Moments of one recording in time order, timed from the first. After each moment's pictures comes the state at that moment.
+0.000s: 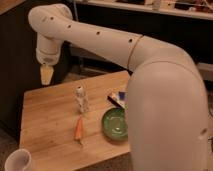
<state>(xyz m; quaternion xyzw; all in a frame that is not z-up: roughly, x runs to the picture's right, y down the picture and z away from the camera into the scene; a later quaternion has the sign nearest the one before) -0.257 -0.102 0.629 -0.26 -0.24 -0.02 0.93</state>
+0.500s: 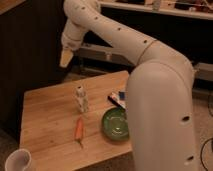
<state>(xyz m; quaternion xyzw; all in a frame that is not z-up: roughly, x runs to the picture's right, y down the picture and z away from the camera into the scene) -0.168 -0.173 0.687 -0.24 -0.24 0.08 0.94</state>
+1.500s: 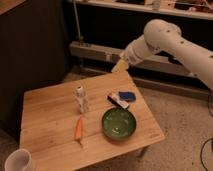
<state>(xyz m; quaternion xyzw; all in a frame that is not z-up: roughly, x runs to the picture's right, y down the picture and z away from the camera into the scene) 0.090 -0.110 0.682 -0.17 -0.21 0.29 0.92</state>
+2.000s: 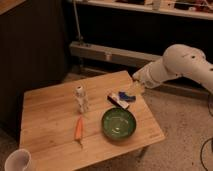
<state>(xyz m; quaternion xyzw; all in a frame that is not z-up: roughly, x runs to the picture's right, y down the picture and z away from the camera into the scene) 0.120 -0.005 0.624 -0.19 -0.17 0.23 0.94</state>
